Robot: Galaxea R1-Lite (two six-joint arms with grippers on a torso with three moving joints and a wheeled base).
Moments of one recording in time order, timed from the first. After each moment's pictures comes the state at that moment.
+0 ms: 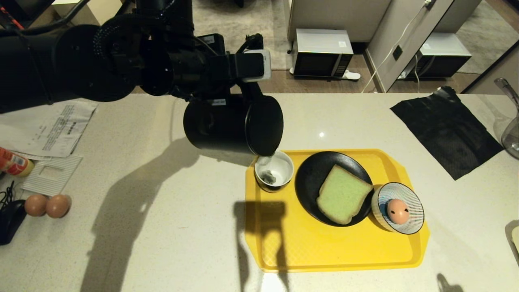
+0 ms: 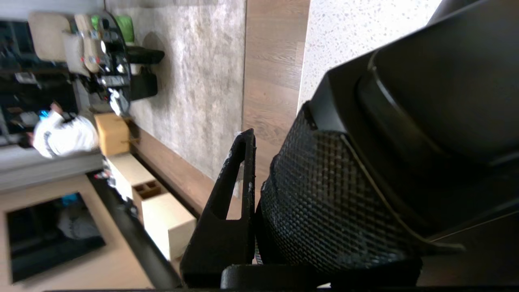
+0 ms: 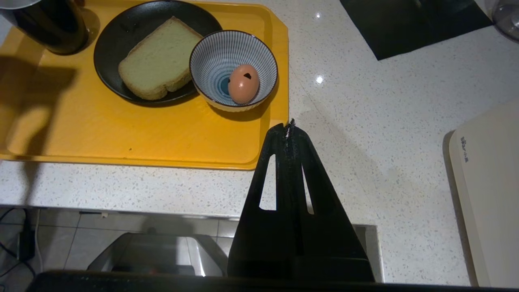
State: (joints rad) left arm -0.63 1.89 -1.92 0.13 0.27 1.41; right arm 0.01 0.00 0.00 -0.07 -0.01 0.01
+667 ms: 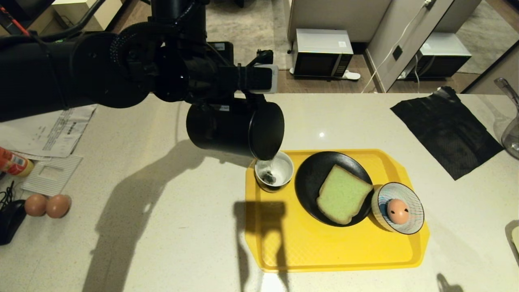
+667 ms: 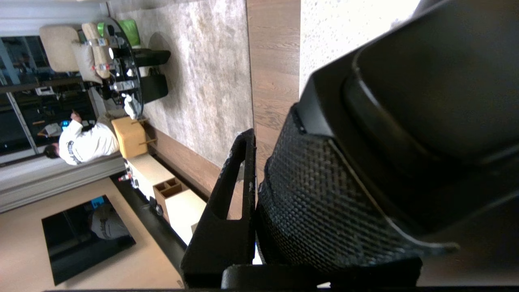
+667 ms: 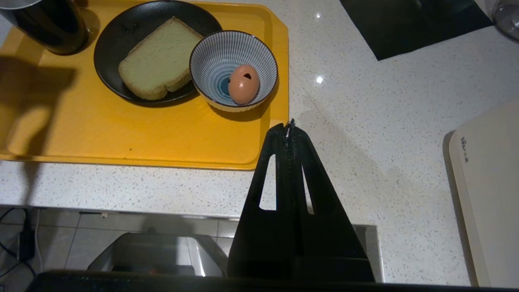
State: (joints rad) left arm -0.66 1.91 -1.92 0.13 0.34 1.50; right arm 0.01 0.00 0.00 -0.07 -0.01 0.01
